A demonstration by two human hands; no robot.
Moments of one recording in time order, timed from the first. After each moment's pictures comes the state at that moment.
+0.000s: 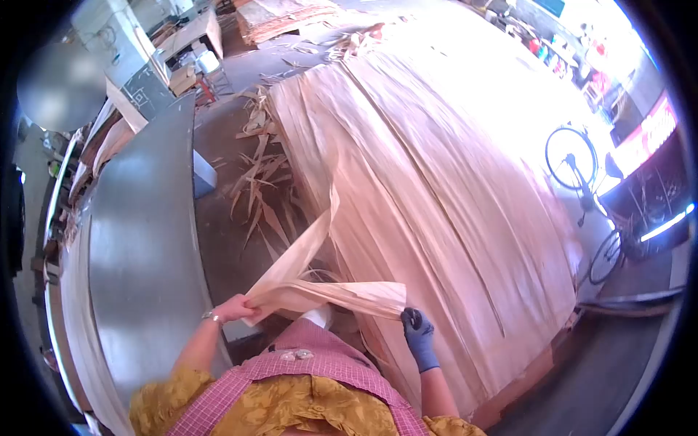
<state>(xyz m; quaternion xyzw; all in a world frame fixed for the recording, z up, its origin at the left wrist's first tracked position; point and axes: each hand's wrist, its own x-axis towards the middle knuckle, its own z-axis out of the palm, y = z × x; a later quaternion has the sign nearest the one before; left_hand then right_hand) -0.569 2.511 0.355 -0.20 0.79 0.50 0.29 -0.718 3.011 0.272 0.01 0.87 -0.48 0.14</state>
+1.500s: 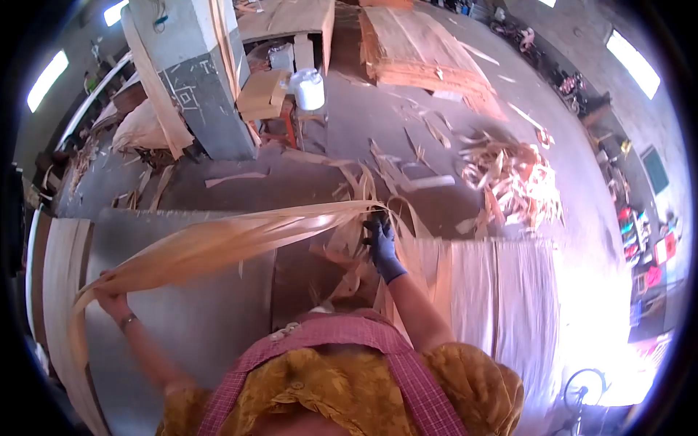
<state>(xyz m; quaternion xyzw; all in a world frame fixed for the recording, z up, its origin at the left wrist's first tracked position) -0.884 1.356 0.502 -0.27 0.23 0.58 -0.73 -1.574 1.626 0.354 -0.14 0.59 -0.70 0.37</state>
